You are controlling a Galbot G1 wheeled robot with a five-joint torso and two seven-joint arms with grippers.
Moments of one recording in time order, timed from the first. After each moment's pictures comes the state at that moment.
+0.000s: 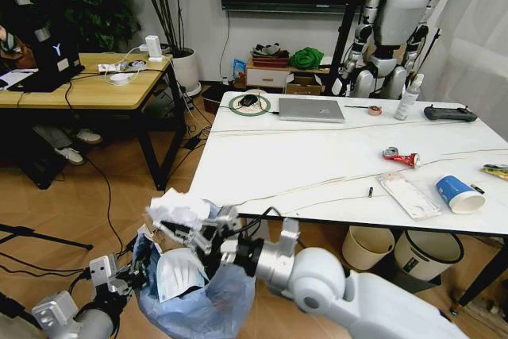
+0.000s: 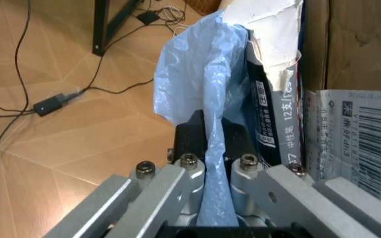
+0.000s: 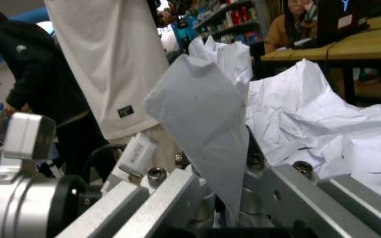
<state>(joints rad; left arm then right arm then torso) 2.00 -1.10 -0.74 -2.43 -0.97 0.28 -0.34 -0.75 1.01 -0.50 2.05 0.91 -0.09 -0.14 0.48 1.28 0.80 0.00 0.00</state>
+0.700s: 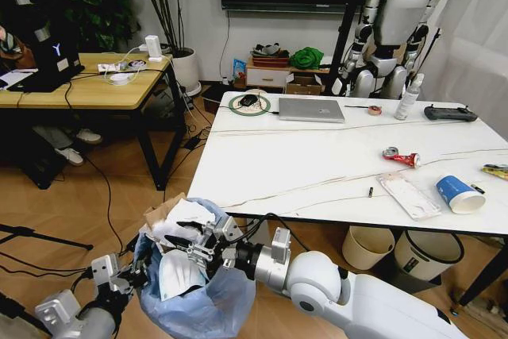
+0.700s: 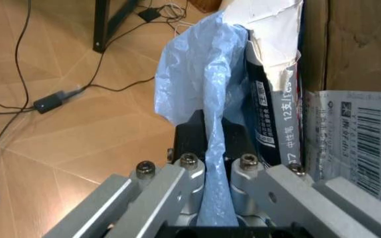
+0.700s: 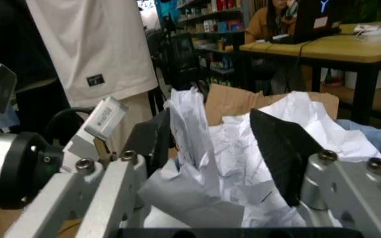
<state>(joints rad) 1.98 -1.09 -0.74 -2.41 -0.97 0.28 -0.35 -0.75 0.96 -0.51 2.08 0.77 -0.11 -0.10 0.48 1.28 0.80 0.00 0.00</state>
